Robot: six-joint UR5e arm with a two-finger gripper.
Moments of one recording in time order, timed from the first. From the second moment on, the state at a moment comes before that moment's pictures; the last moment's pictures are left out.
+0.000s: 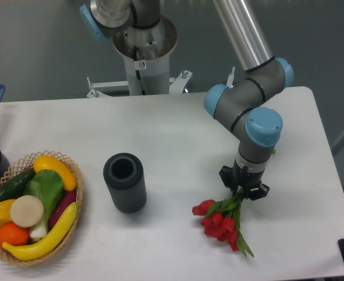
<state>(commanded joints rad) 2.67 -2.13 -1.66 -0.78 1.43 1.20</state>
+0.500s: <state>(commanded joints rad) 2.67 -1.96 -1.62 -0.77 1.38 1.19</state>
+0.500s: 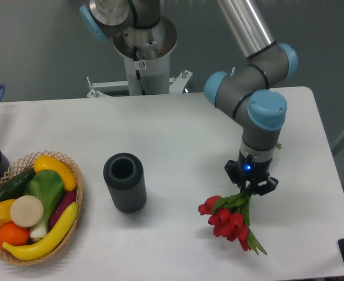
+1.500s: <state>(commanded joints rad) 2.87 -1.80 -1.60 -0.77 0.60 0.98</state>
